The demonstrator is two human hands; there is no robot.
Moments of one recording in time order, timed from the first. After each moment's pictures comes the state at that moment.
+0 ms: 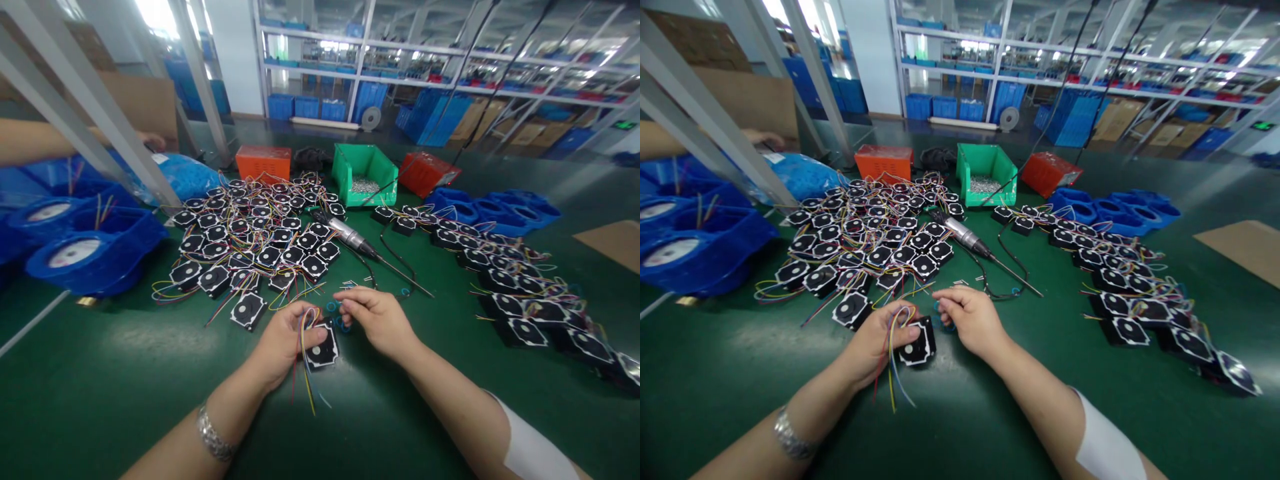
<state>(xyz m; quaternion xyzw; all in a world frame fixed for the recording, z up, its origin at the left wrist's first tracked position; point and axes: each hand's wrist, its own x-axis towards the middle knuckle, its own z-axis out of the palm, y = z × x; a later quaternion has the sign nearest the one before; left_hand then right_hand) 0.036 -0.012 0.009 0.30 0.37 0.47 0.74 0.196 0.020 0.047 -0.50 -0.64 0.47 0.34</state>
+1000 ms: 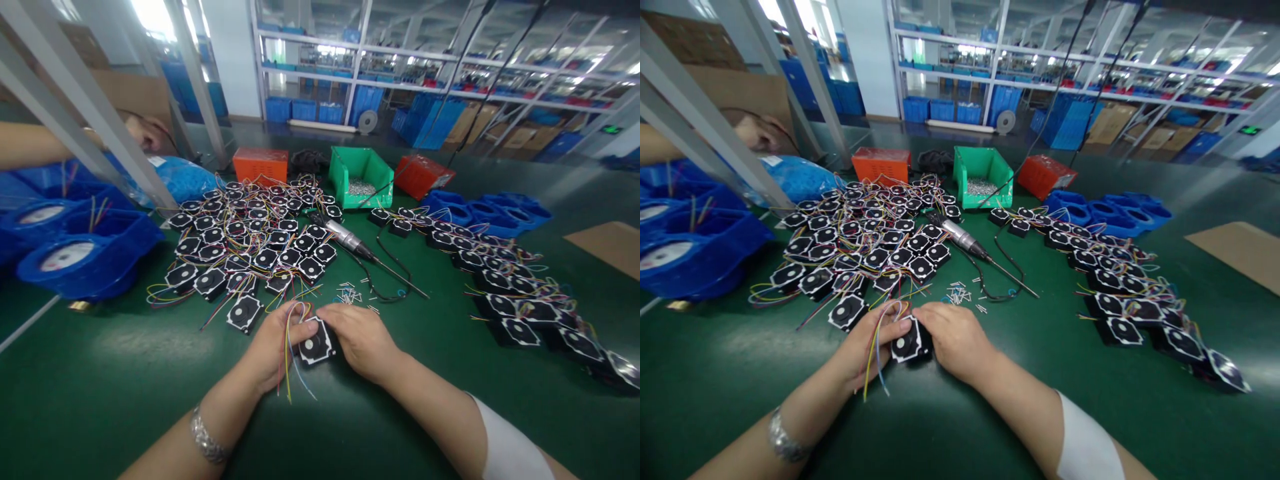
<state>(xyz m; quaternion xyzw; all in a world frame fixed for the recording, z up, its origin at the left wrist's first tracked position) 0.034 -0.010 0.008 0.25 0.34 0.48 0.77 0.191 0.008 0.034 -0.27 -0.91 0.10 0.28</state>
